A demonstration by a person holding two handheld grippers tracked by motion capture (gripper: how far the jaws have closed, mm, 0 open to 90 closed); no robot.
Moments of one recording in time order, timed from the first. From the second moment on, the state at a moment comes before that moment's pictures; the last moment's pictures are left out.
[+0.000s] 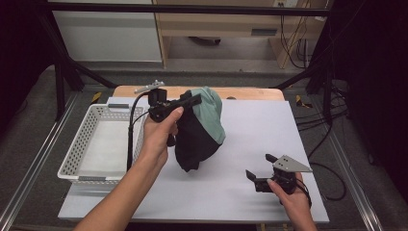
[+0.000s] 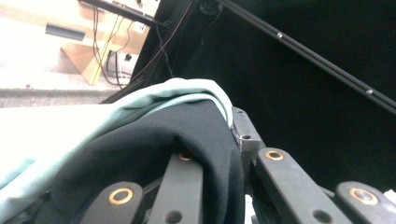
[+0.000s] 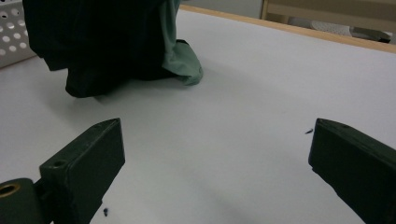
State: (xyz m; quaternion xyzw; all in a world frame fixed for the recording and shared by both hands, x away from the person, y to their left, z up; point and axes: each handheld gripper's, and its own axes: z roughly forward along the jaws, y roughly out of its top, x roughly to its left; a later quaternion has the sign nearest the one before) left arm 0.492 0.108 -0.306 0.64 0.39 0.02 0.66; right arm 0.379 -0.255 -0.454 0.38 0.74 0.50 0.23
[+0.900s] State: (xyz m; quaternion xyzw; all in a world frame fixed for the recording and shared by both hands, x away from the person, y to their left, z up) left arm 0.486 0.130 -0.353 0.65 0.41 0.03 0.64; right arm 0.380 -0.257 -0.453 0.39 0.74 0.49 0.24
